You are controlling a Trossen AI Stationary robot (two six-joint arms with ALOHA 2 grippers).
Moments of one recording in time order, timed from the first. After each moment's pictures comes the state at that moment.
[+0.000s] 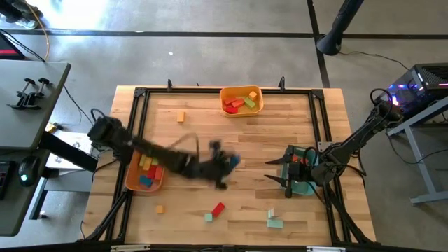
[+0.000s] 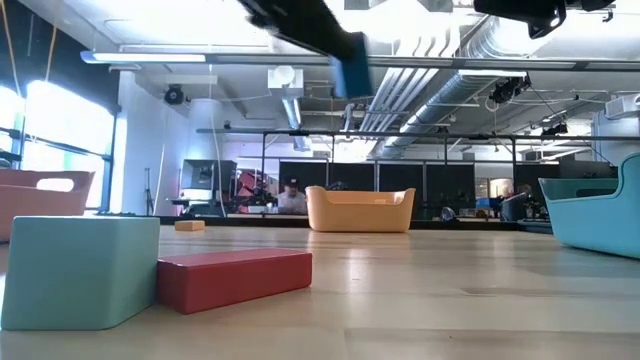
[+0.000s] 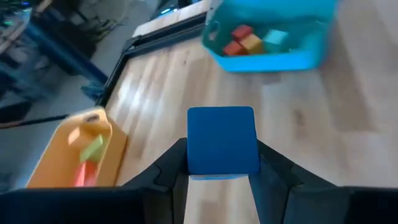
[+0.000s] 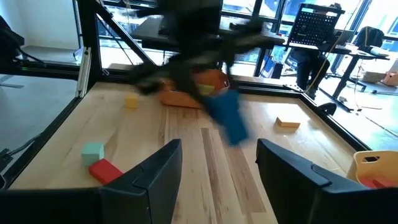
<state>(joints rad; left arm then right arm) -0.35 1.73 1.24 -0.16 -0.69 0.07 0.69 1.05 0.53 0.29 0.79 0.05</state>
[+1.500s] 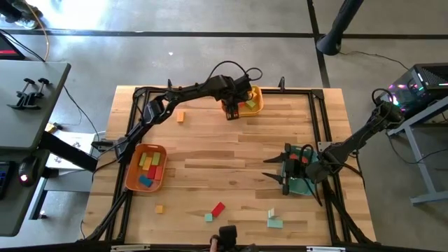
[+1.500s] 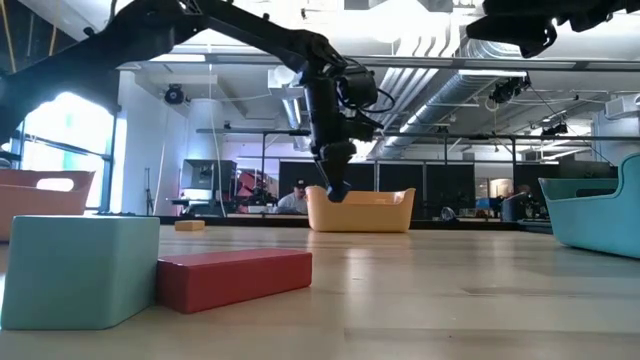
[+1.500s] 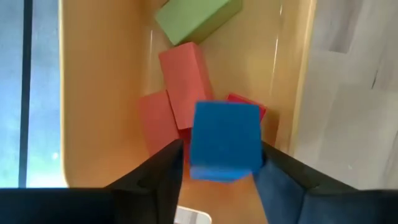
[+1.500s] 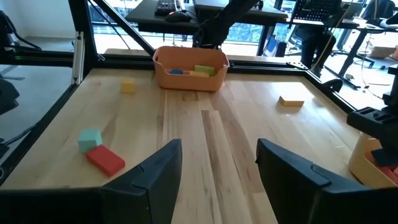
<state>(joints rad) 0.43 2.40 2.22 -1.07 -0.21 0.32 0.63 1.05 0.53 0.20 0.72 0.14</state>
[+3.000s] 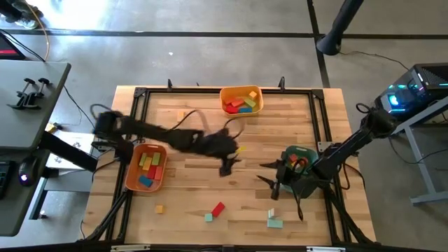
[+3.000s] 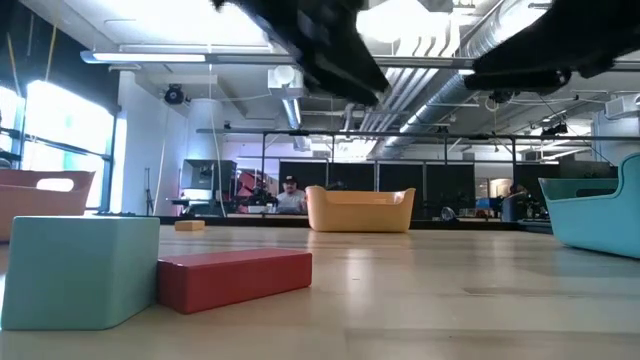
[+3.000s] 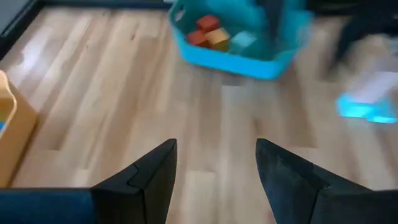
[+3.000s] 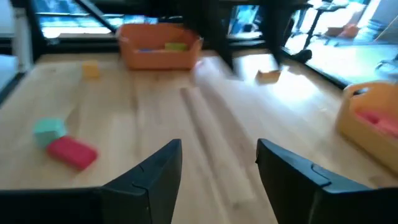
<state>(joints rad) -0.09 1.76 1.28 -0.18 -0.15 -0.08 0.68 1.33 0.52 0.33 0.92 0.32</state>
